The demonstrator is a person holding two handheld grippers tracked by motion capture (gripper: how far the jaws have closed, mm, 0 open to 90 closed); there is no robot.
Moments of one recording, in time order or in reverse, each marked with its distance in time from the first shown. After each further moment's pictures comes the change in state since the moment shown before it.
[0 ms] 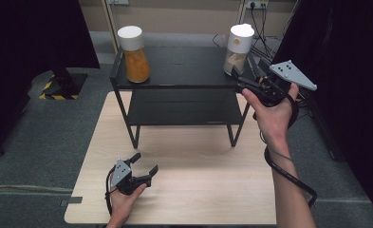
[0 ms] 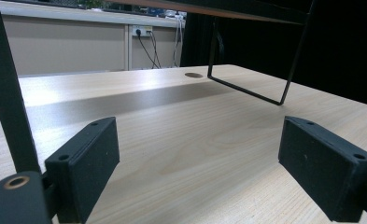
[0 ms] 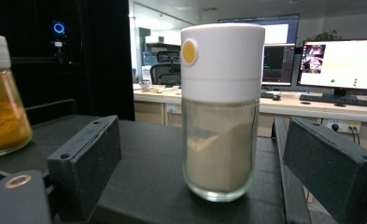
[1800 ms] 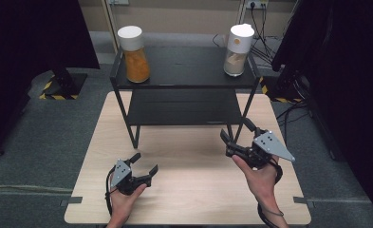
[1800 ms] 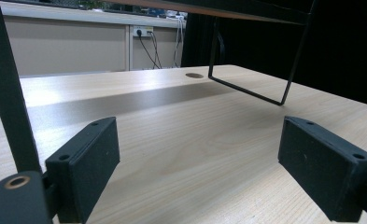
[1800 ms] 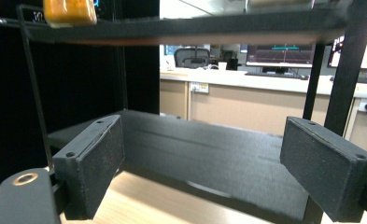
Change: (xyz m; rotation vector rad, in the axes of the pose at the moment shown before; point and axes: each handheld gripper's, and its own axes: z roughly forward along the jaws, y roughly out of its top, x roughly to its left) left arm -0.001 0.000 0.000 -0.002 0.004 0.002; right arm 0.018 -0.136 -0.069 0.026 0.097 -0.021
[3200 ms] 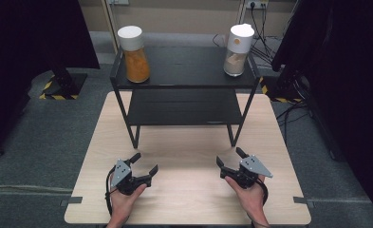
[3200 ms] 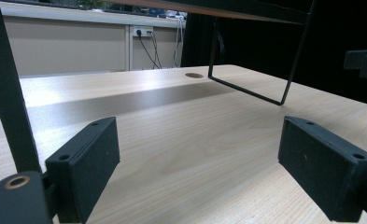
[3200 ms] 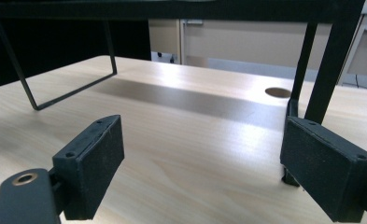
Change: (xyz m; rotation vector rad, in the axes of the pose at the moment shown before) left arm 0.000 0.000 0.000 0.000 -0.001 0.000; right arm 0.000 -0.093 0.001 0.234 -0.037 0.044
